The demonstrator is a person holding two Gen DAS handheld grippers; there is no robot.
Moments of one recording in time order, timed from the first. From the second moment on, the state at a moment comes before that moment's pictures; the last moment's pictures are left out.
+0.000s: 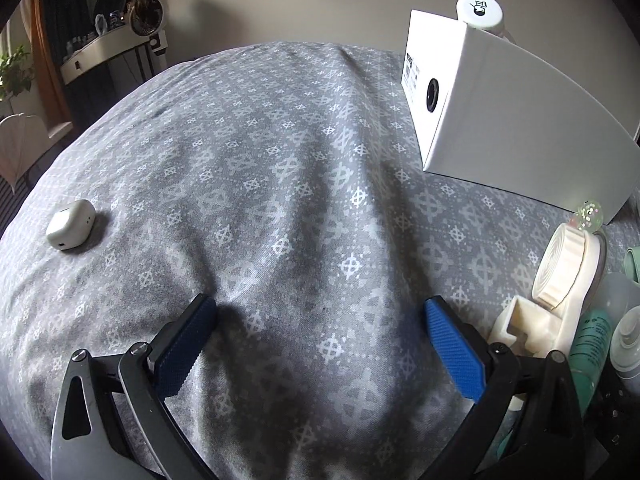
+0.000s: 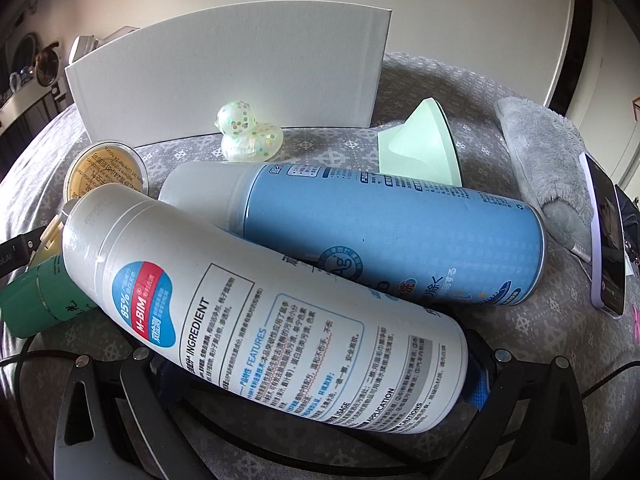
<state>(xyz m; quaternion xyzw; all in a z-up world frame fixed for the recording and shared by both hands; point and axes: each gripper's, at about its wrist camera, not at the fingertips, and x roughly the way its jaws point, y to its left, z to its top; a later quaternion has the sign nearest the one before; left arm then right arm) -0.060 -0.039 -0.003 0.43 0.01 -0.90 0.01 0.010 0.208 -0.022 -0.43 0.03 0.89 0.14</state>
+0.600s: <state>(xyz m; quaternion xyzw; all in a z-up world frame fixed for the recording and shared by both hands) -0.062 -0.039 -0.004 0.43 0.01 -0.90 0.01 0.009 0.205 -0.023 -0.43 0.03 0.89 0.14</state>
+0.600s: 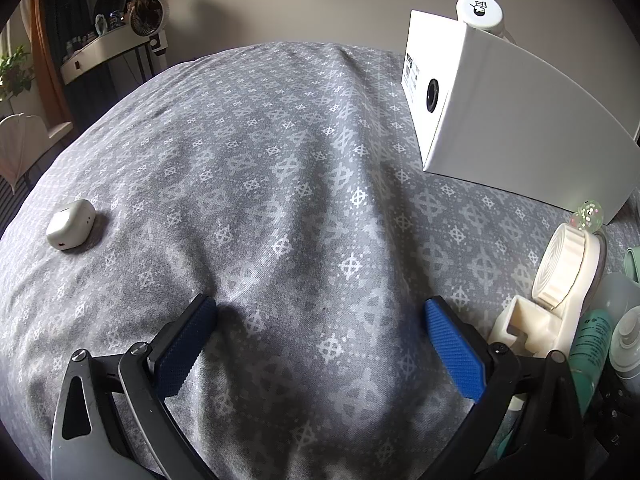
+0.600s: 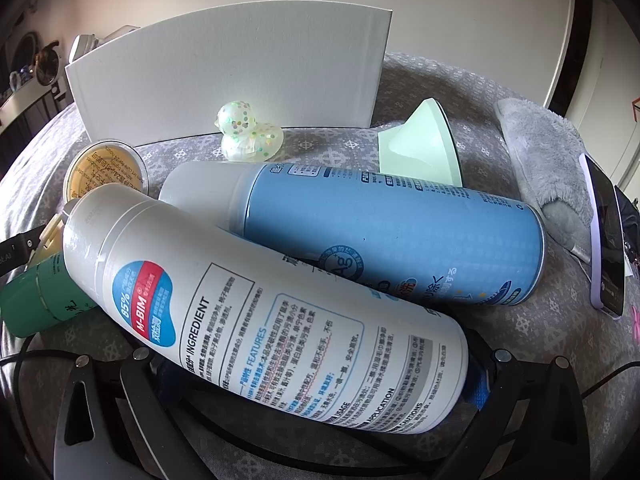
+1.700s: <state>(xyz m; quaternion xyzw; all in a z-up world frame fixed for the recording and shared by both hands) -0.061 -0.040 -0.003 0.43 0.01 -0.90 0.01 0.012 0.203 -0.017 -0.46 0.06 0.87 0.16</state>
